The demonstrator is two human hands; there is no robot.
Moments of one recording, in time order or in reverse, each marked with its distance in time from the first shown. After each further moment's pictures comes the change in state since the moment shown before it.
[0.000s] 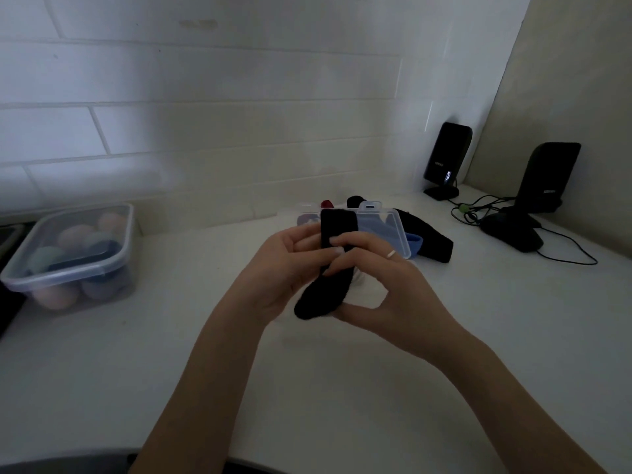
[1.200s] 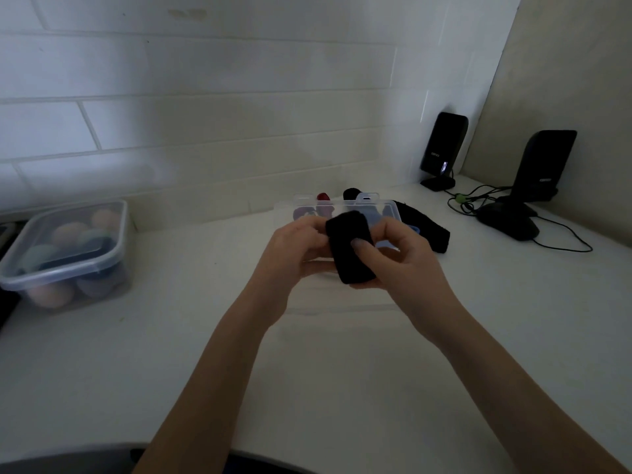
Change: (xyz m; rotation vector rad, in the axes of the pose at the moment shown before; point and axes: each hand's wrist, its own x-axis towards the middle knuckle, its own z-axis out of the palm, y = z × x) left_hand -0.003 -0.001 0.017 0.183 0.075 0.134; right_hand 0.008 0.000 -0.001 0.561 0.252 0.530
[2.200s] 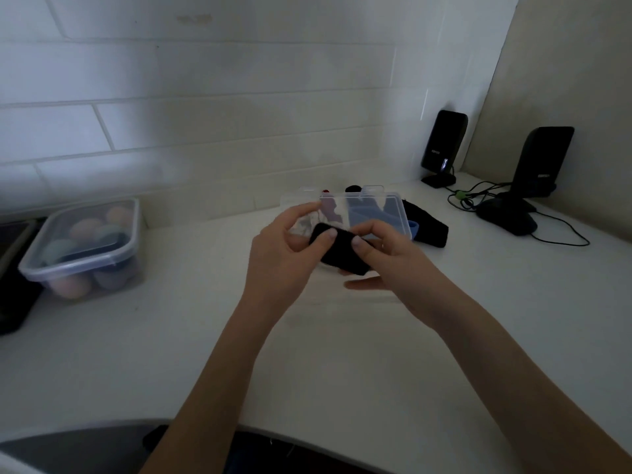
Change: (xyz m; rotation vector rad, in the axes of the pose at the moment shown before) left_hand -0.017 -0.003 0.000 0.485 0.353 0.206; right_hand 0.000 -0.004 -0.001 0.031 -0.196 0.193
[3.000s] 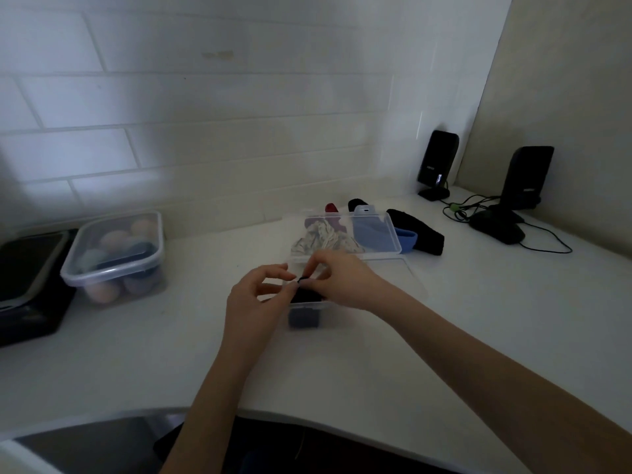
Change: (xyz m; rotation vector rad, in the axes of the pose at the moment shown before) left_hand -0.039 -0.036 -0.046 0.044 0.059 -0.144; right_hand 0.027 0.007 0.057 -0.813 -0.083 -0.033
